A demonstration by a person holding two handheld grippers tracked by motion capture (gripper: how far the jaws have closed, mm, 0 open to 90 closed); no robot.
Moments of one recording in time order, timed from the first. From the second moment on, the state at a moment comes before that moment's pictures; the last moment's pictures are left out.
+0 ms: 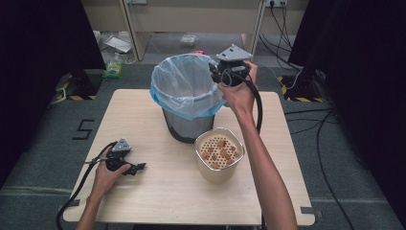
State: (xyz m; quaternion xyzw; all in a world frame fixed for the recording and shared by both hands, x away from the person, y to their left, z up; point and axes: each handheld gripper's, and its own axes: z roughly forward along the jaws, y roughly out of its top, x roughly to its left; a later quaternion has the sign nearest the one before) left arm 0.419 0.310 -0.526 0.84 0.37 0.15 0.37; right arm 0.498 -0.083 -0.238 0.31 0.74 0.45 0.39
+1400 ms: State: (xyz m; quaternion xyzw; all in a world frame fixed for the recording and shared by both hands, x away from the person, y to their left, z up) left arm 0.418 0.310 -0.526 0.84 0.37 0.15 0.37; right arm 0.420 -0.237 -0.370 0.40 0.77 0.38 0.33
